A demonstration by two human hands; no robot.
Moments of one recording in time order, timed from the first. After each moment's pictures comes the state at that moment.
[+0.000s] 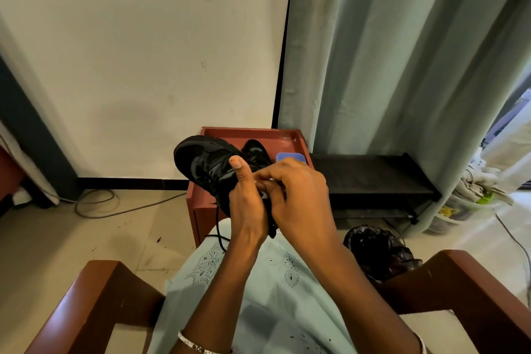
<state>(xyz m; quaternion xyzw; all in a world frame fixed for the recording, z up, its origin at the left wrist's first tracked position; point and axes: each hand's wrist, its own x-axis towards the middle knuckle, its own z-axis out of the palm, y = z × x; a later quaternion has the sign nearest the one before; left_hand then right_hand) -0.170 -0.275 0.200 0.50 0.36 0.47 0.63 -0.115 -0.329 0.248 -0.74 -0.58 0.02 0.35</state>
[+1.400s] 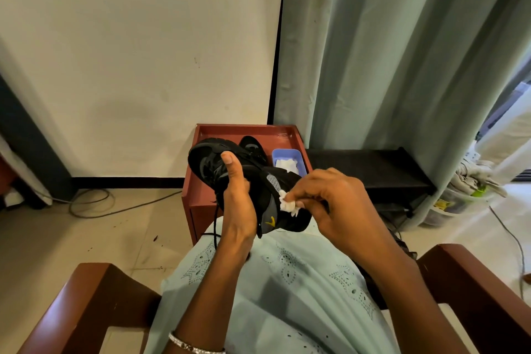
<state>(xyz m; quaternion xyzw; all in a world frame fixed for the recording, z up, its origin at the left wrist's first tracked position) -0.174 -0.288 0.225 0.47 0.39 0.45 0.65 -0.053 -0.370 0.234 -0.71 -0.65 -0.01 0.29</state>
